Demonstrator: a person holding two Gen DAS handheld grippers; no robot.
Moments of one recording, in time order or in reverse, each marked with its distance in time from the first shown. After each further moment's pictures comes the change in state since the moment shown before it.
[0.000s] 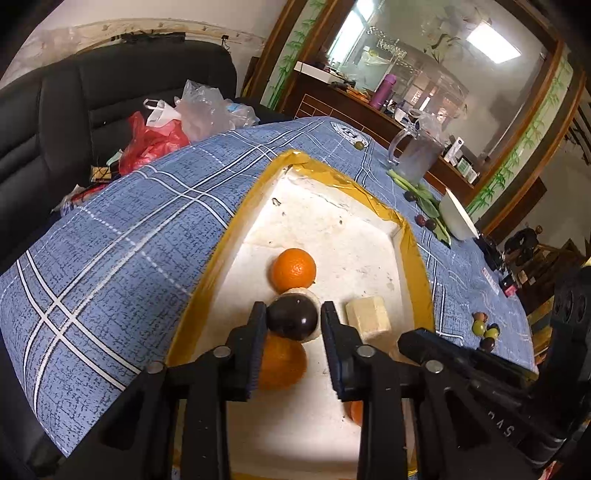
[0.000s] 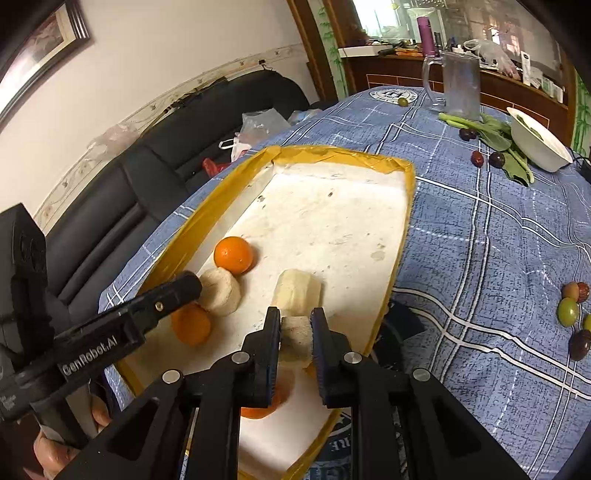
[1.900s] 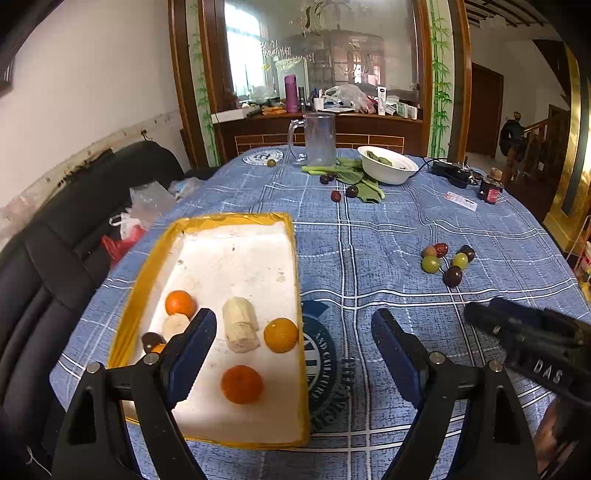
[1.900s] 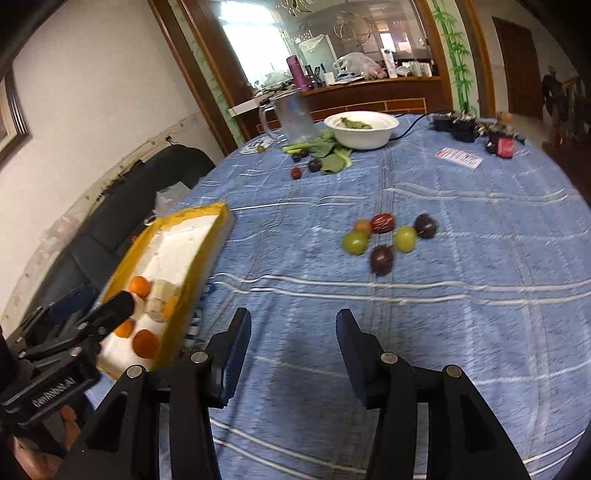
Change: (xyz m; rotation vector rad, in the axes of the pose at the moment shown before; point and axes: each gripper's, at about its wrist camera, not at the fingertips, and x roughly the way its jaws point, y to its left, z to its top) left arm -0.039 -0.175 -0.059 0.511 -0.100 0.143; right arm -0.147 -0.121 -0.084 0.263 -0.217 -0.268
